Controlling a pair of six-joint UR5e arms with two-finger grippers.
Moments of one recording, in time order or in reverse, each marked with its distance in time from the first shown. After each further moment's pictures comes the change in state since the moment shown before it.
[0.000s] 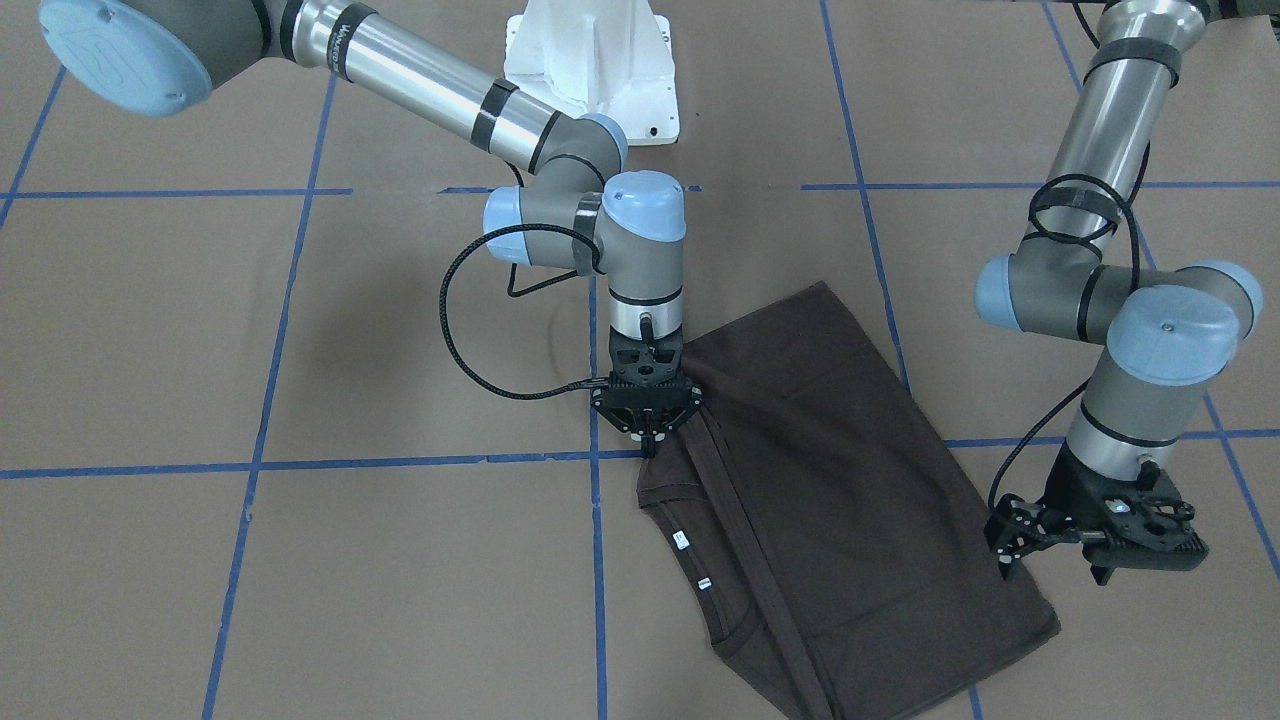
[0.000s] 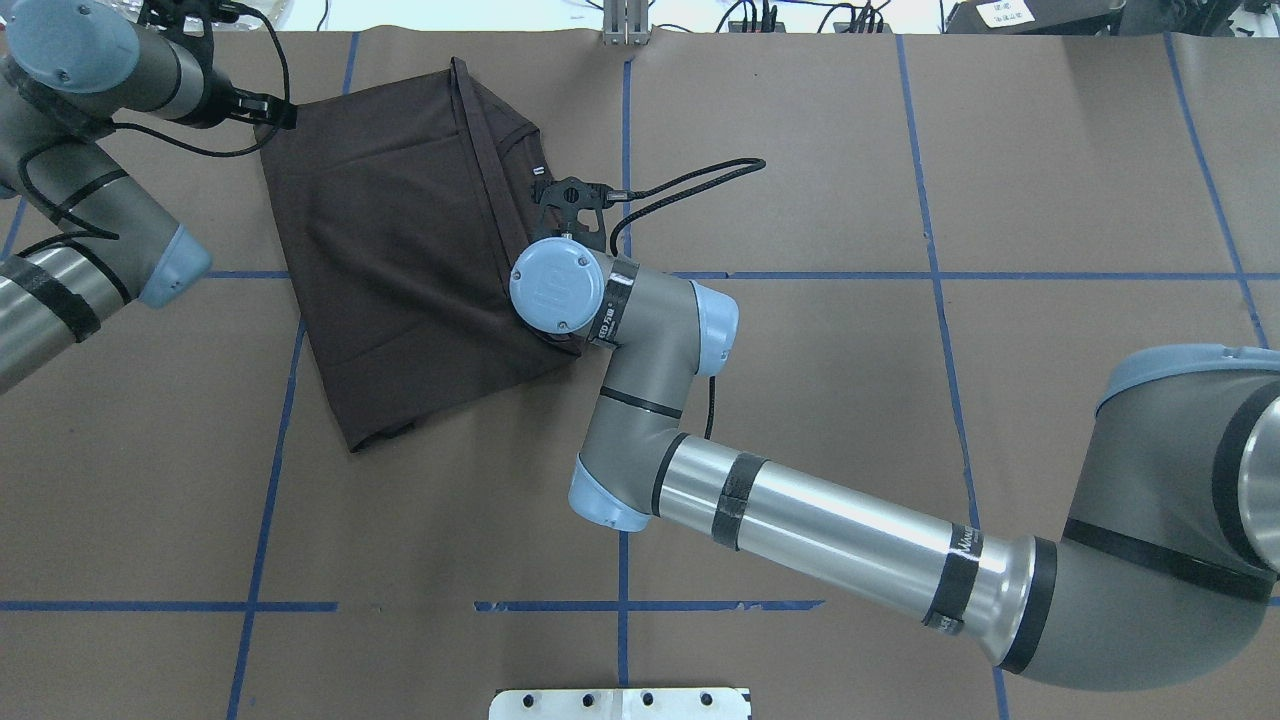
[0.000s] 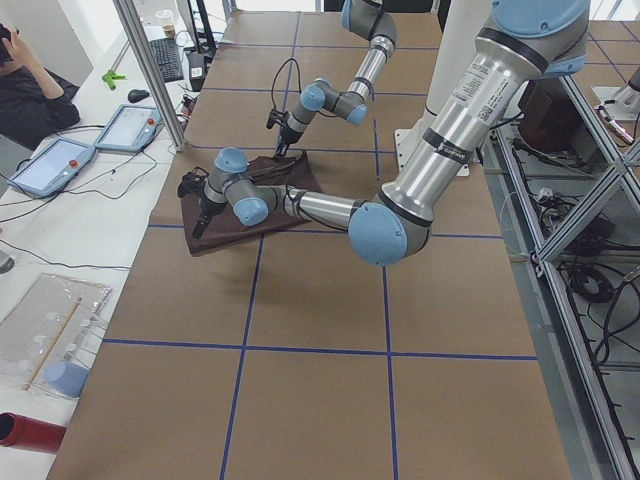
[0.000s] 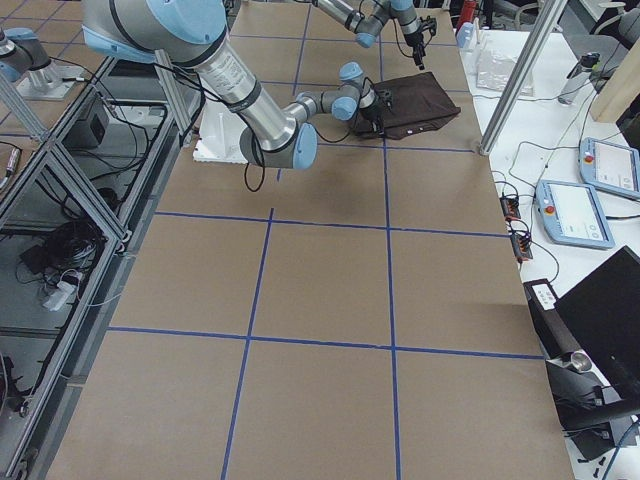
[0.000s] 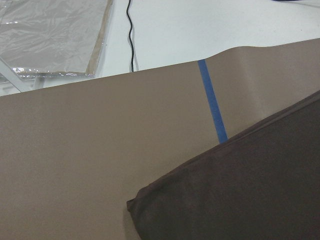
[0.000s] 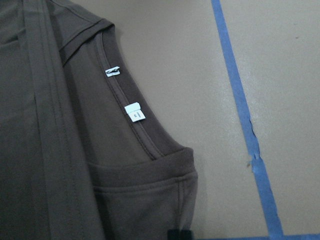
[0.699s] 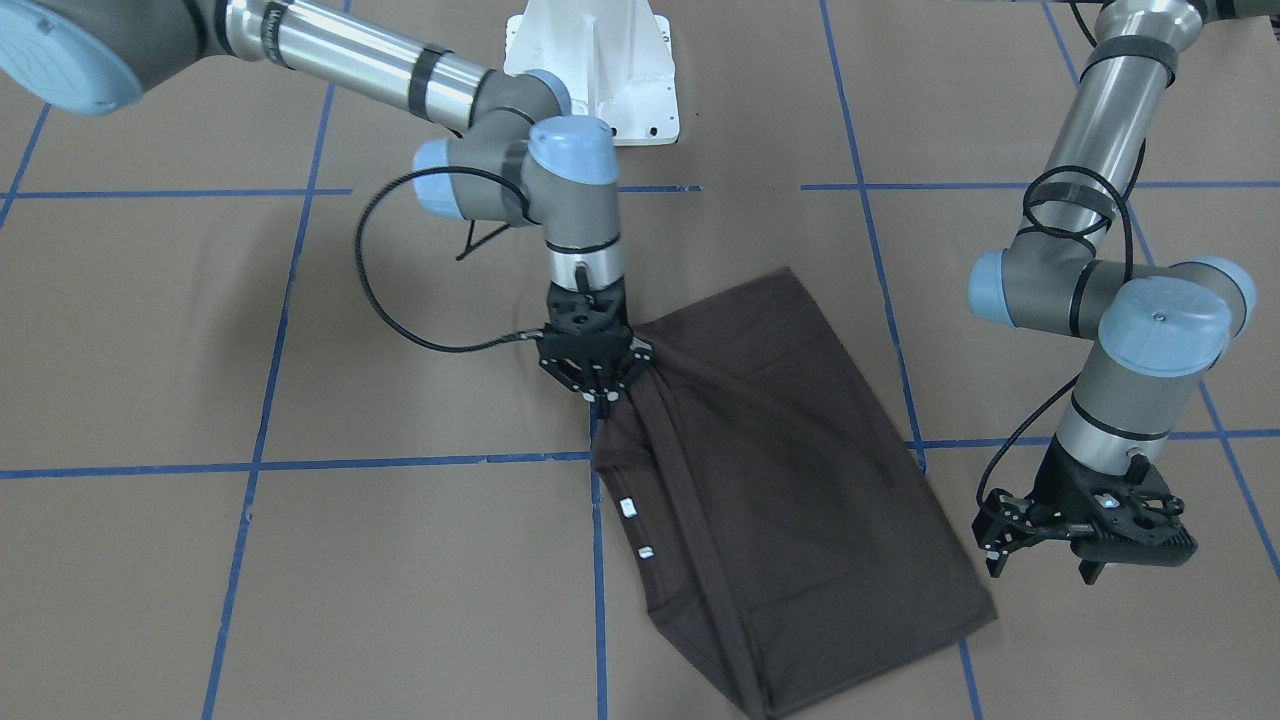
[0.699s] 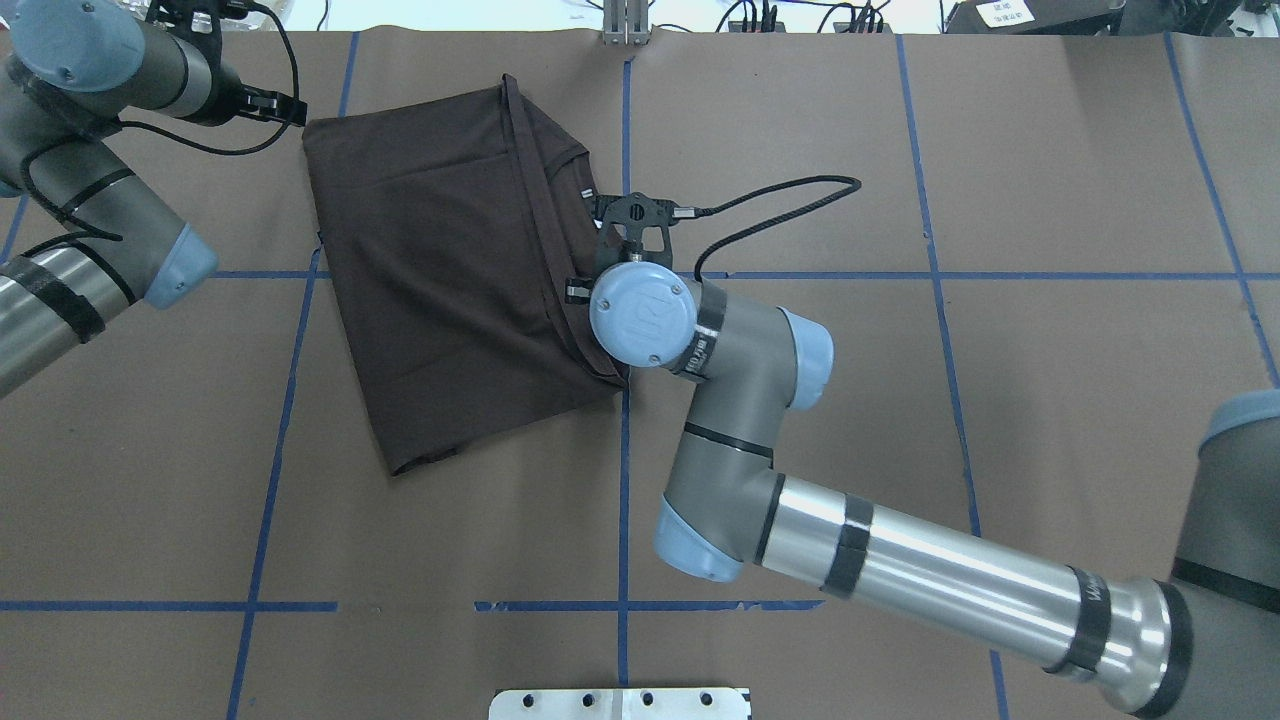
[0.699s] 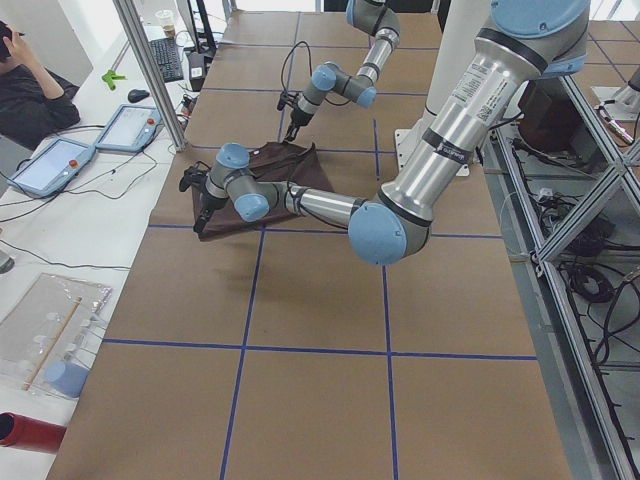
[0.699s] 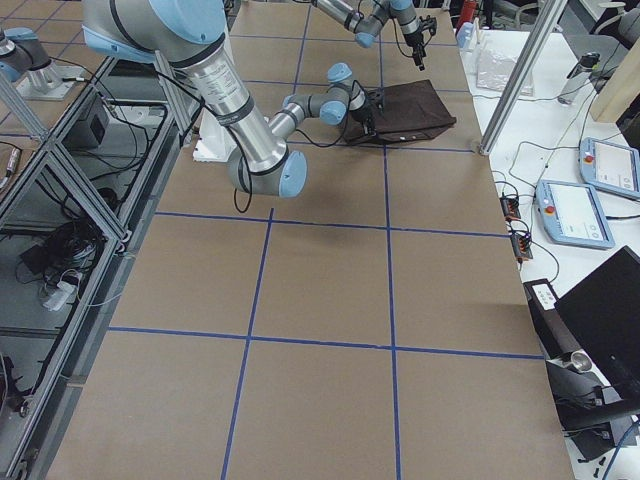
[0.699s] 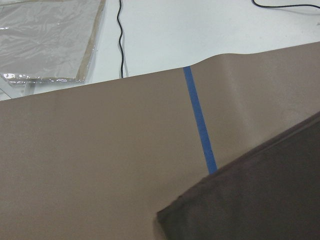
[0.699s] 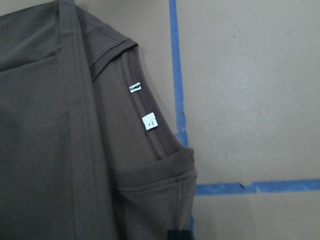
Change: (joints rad) left arm 0.007 -0.001 -0.027 0.000 -0.009 -0.002; right arm -0.027 -0.285 0.436 -0.101 0.002 0.004
